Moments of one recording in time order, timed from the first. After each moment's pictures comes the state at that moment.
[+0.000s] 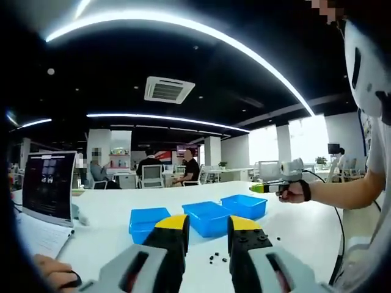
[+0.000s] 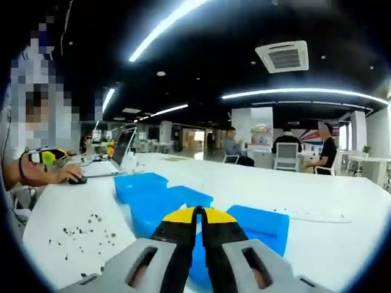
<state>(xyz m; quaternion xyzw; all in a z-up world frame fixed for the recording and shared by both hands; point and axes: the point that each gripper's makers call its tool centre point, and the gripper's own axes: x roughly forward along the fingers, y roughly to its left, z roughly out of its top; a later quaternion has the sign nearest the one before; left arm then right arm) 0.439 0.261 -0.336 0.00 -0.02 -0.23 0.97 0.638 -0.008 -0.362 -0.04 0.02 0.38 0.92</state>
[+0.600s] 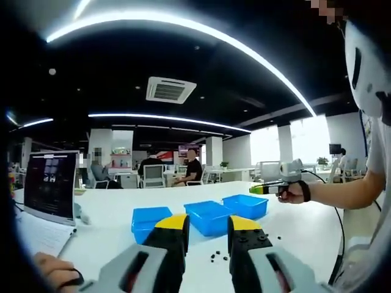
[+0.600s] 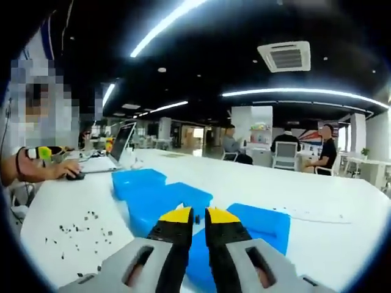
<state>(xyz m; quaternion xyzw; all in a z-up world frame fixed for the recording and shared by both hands) 0.436 0.266 -0.338 0.00 -0.02 -0.22 0.98 0.646 -0.007 -0.371 -0.05 0.04 0.36 0.93</state>
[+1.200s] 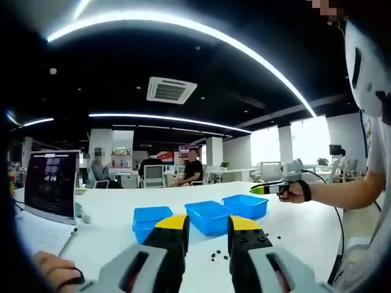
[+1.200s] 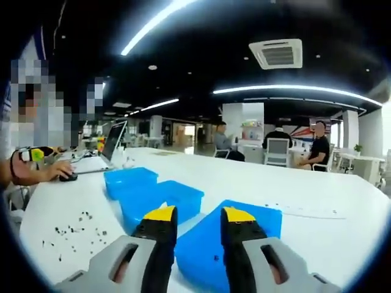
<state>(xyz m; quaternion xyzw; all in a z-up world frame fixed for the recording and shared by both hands) 0.433 0.269 -0.339 0.00 -0.02 -0.22 0.98 0.646 -0.014 -0.368 -0.05 0.04 0.35 0.94</state>
